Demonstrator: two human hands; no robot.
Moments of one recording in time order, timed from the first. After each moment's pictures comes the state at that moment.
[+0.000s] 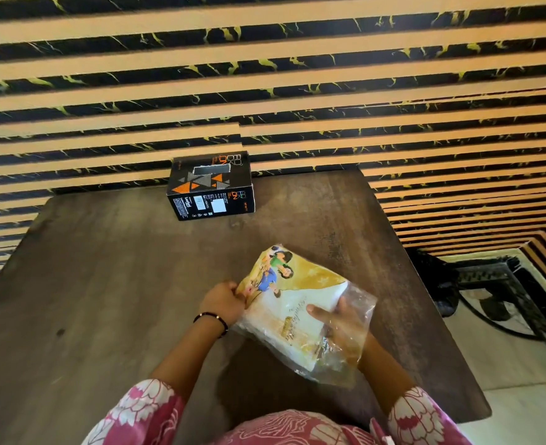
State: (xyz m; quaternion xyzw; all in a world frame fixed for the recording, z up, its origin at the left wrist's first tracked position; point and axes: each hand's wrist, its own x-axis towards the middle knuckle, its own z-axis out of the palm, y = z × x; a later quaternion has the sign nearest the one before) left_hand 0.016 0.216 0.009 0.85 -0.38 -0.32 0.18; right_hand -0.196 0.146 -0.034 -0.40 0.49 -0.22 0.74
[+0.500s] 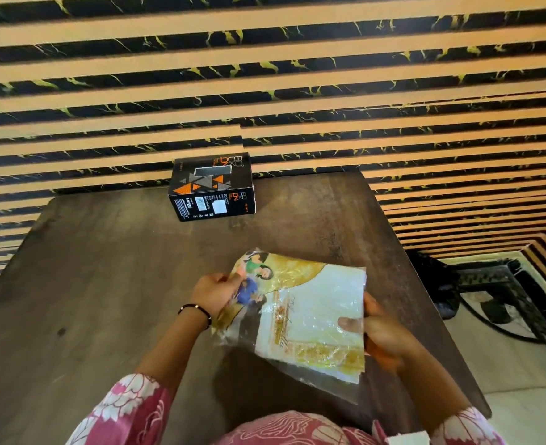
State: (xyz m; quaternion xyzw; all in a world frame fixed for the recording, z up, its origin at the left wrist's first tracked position) left_hand 0.030 0.218 0.025 0.82 -0.27 -0.39 0.33; right_hand -0.245 0.151 0.009 -0.42 0.43 -0.17 0.78
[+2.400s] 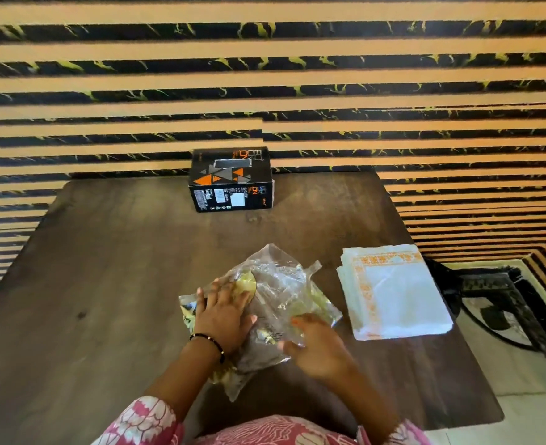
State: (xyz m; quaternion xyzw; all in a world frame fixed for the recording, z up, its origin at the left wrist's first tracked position) left_hand 0.046 0.272 -0.022 0.80 -0.57 -0.15 -0.05; right_hand -0.141 0.223 0.010 -0.80 0.46 0.02 0.38
